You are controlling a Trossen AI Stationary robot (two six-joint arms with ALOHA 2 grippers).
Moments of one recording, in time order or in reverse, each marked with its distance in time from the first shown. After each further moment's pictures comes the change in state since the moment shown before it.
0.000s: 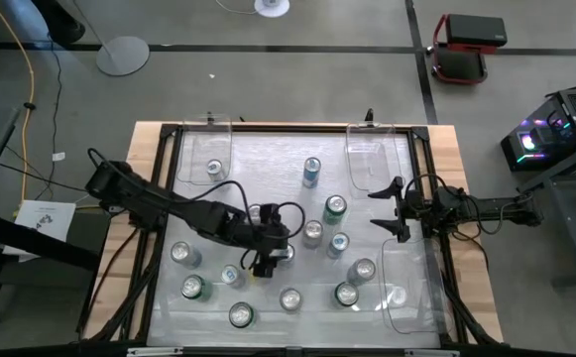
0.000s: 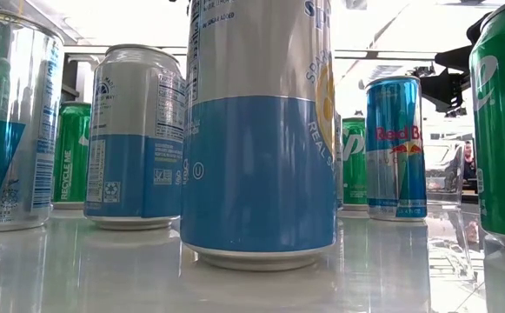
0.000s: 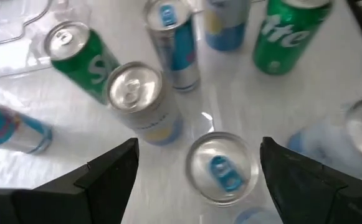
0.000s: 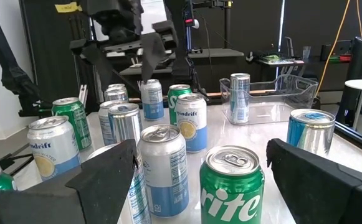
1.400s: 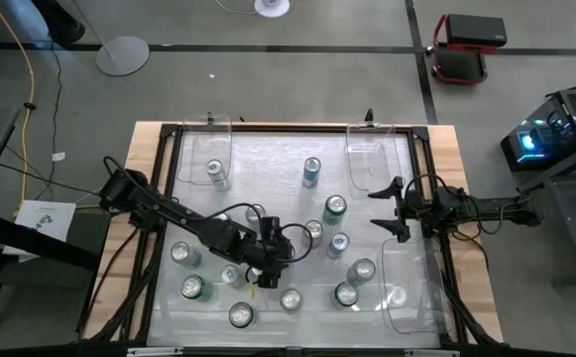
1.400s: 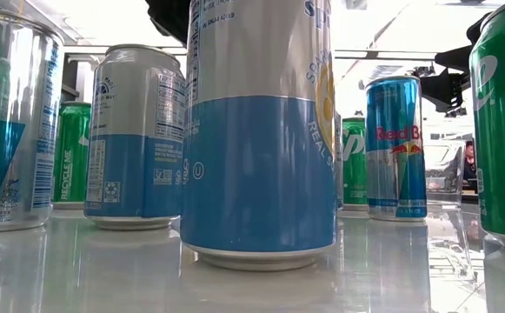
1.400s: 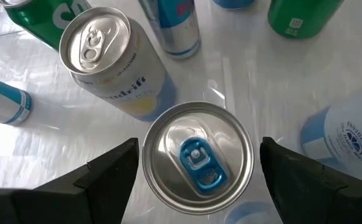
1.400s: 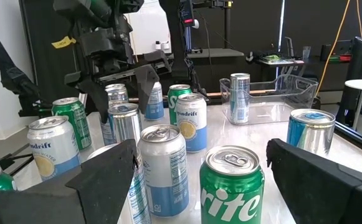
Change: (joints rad) left arm -0.049 0.130 0.001 -0.015 -0.107 -0.107; right arm 0.000 0.000 0.000 0.000 0.000 0.000
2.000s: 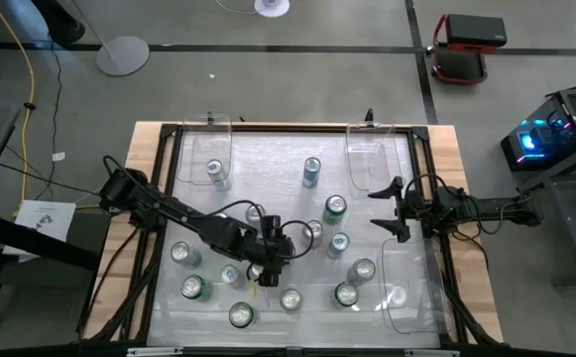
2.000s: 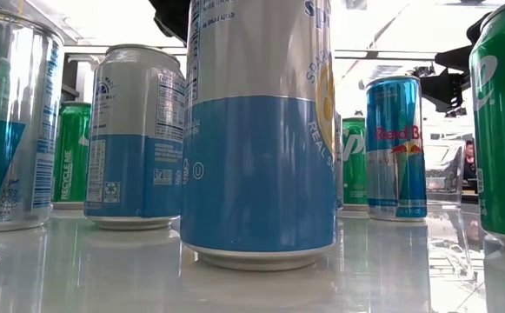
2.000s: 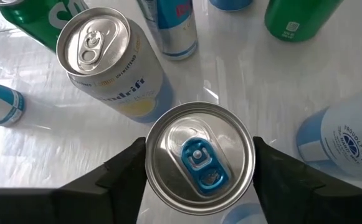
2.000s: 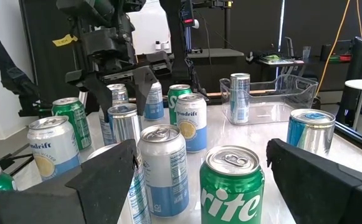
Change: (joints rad) left arm 0.021 -0.001 0.001 0.003 0.035 0.001; right arm 0.000 0.000 0.000 0.000 0.000 0.000
